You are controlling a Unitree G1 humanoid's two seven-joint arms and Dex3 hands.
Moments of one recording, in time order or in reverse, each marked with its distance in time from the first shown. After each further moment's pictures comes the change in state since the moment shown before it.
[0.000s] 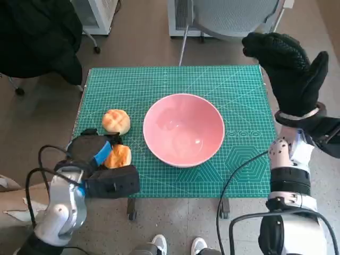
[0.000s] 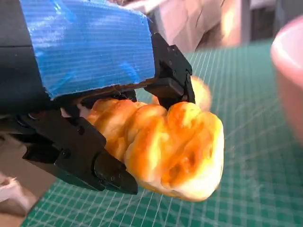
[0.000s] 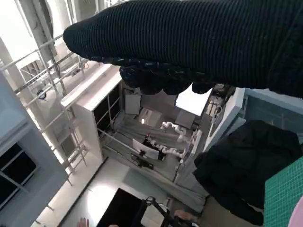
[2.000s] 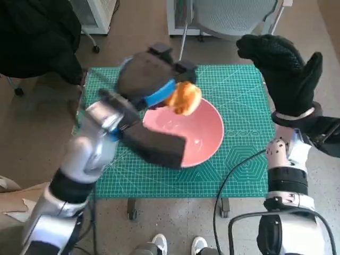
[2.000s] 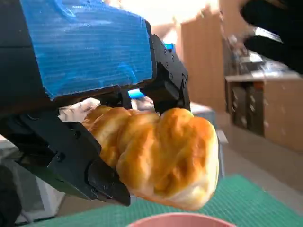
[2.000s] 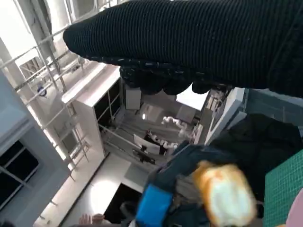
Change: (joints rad) left arm -0.737 -0.250 -0.115 0.553 -0.102 -0.565 0.197; right arm 0.001 0.013 0.009 -0.006 0.008 0.009 0.019
